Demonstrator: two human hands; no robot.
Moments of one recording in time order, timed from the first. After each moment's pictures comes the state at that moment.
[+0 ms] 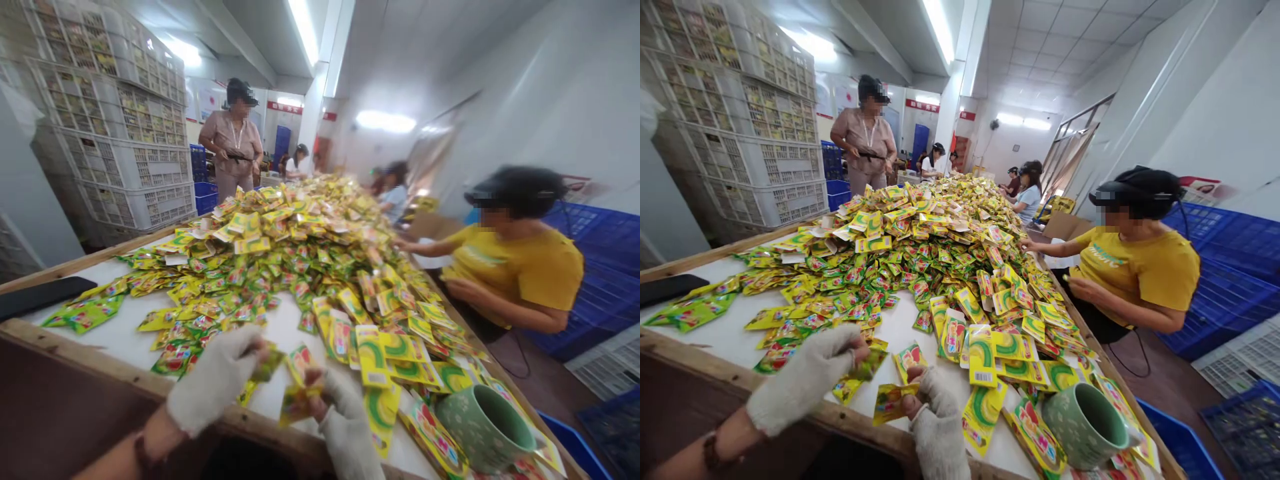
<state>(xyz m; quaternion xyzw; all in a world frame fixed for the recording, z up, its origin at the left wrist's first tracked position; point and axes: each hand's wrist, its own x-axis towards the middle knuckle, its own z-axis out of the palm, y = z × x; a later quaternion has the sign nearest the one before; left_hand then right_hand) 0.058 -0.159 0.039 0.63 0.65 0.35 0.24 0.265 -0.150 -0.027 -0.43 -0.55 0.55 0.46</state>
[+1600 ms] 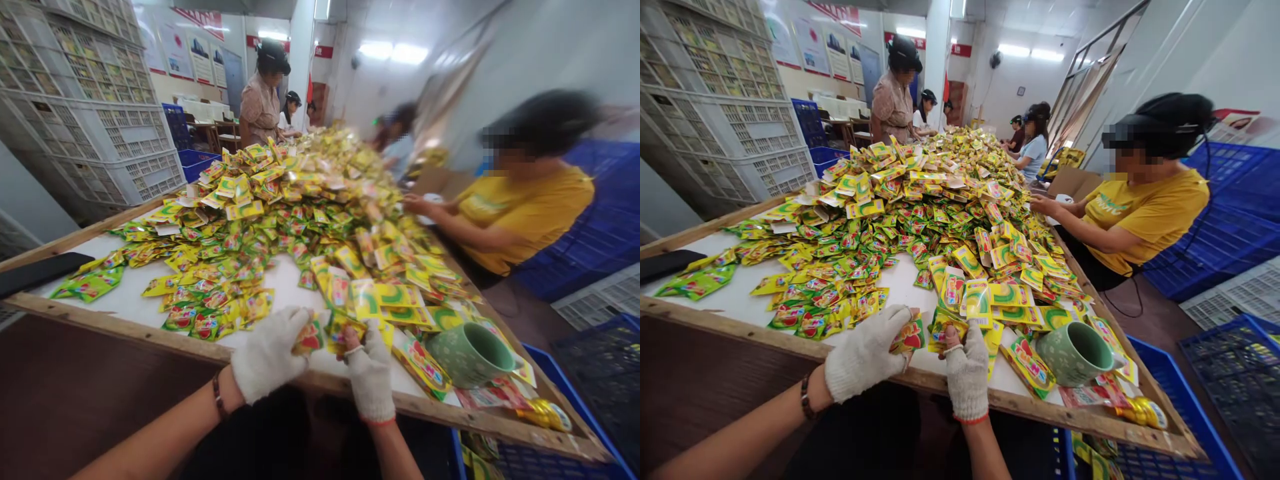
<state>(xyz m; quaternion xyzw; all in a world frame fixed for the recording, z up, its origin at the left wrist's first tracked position) 0.120 -0.162 0.005 0.79 0.57 0.20 0.07 0.298 -0.151 -0.023 -0.54 -0.52 0.39 0.53</state>
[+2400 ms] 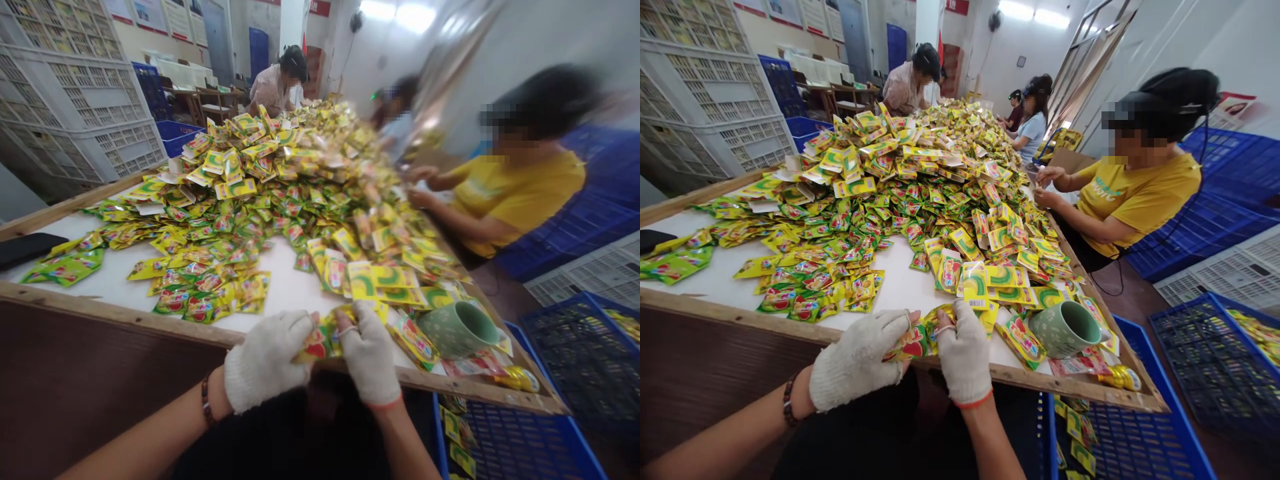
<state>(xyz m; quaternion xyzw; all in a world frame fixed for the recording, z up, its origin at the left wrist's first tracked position) 0.125 -0.185 0.004 0.85 0.47 0.24 0.05 0.300 -0.161 0.007 -0.60 -0.67 0.22 0.38</state>
